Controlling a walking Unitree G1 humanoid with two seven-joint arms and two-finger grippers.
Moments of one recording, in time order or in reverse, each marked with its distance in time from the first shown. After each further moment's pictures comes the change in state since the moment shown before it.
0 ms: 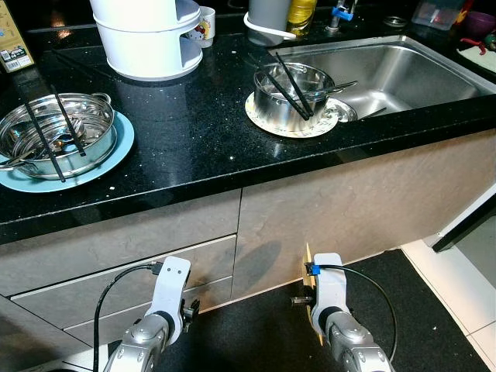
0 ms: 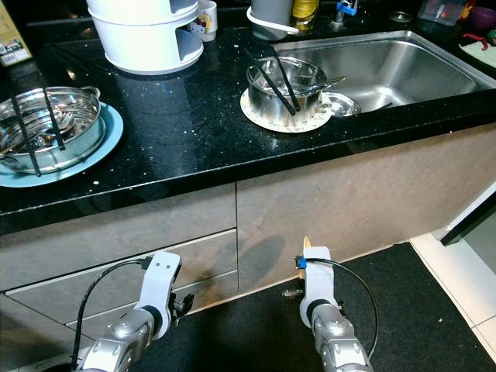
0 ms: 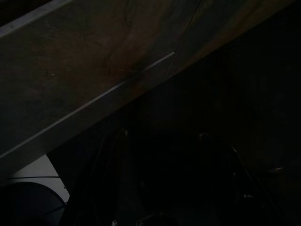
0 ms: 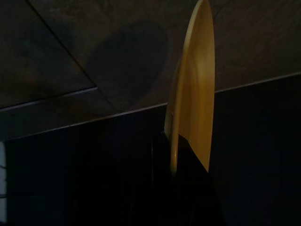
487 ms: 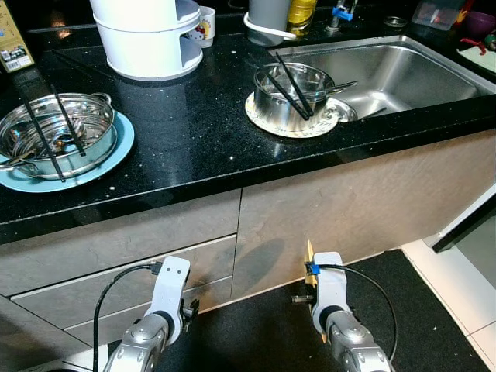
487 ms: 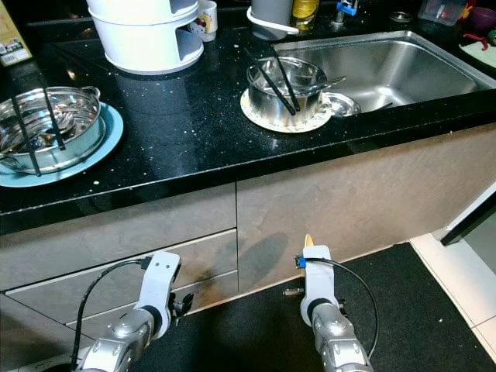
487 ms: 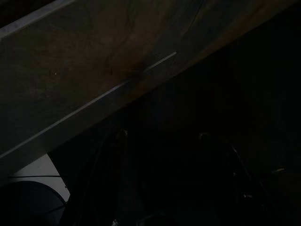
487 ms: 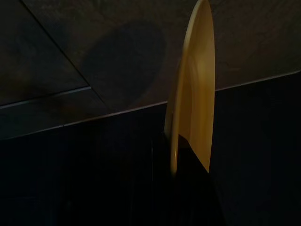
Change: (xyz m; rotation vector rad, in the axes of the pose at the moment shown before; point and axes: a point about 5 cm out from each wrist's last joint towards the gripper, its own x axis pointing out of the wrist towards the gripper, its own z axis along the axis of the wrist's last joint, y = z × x) left arm 0.000 0.001 0.000 -0.002 0.000 0.007; right arm 0.000 -0.001 -0.003 -0.006 0.009 -0.012
